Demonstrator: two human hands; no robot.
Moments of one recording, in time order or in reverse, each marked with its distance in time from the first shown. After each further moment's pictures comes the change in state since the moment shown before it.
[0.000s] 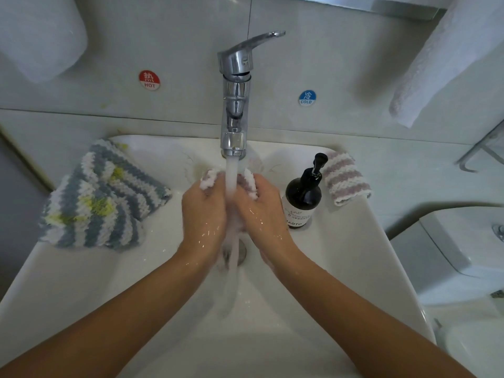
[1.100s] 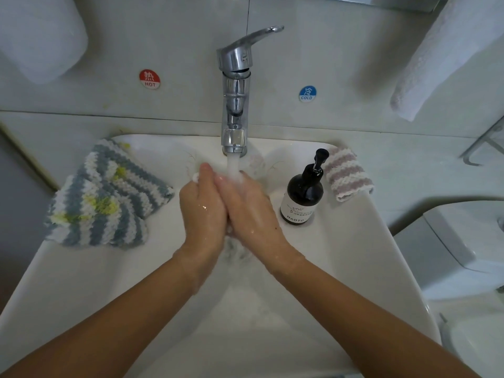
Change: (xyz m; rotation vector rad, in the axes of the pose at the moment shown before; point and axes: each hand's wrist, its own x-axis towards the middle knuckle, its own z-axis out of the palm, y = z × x) left_hand -0.005 0.005 0.000 -0.046 0.098 0.093; right_hand -0.011 -0.014 0.008 -0.097 -0.171 -0.057
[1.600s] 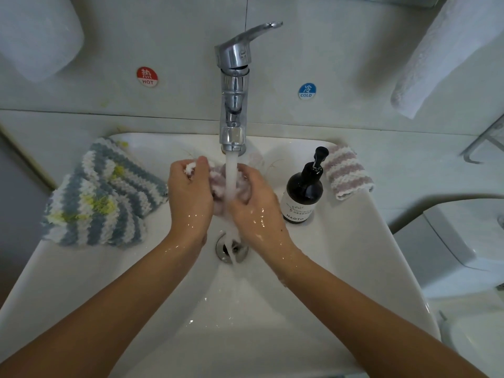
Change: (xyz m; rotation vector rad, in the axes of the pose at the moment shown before) left_hand 0.022 0.002 -0.007 0.043 0.003 0.035; right_hand 0.003 0.014 -0.007 -0.063 0.065 -0.056
